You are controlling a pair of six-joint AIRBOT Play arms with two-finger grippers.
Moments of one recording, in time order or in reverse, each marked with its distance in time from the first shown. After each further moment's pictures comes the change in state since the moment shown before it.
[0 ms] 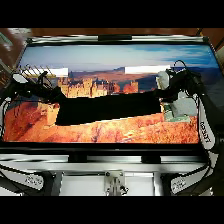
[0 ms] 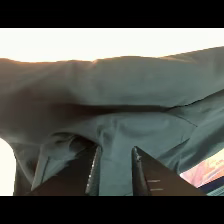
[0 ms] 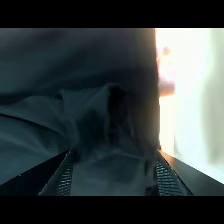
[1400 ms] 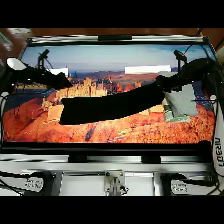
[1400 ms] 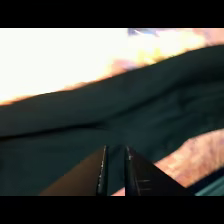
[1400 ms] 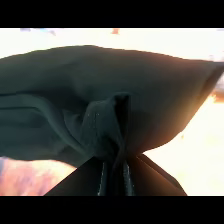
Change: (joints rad) left arm -0.204 0.100 0.126 -0.019 0.053 -0.024; right arm 0.005 0.280 0.000 0.200 -0.084 -0.002
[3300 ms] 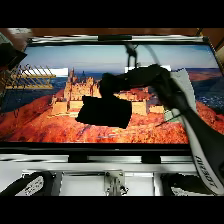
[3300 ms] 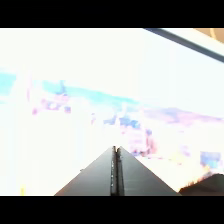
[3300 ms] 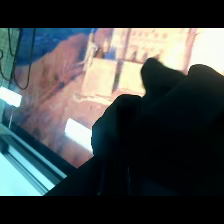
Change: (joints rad) left arm 0.248 0.507 -0.080 0.077 0.204 -0.135; right arm 0.562 -0.025 0.000 0.204 0.406 0.210
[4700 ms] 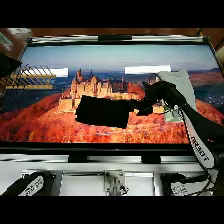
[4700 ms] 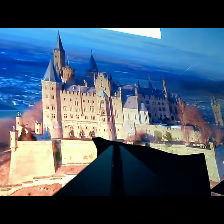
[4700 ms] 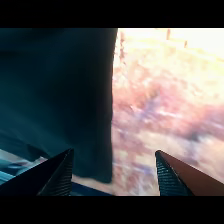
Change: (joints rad) left arm 0.023 0.066 0.000 0.010 -0.147 0.091; right arm -0.293 -0.134 -0.246 -0.135 -0.286 0.003
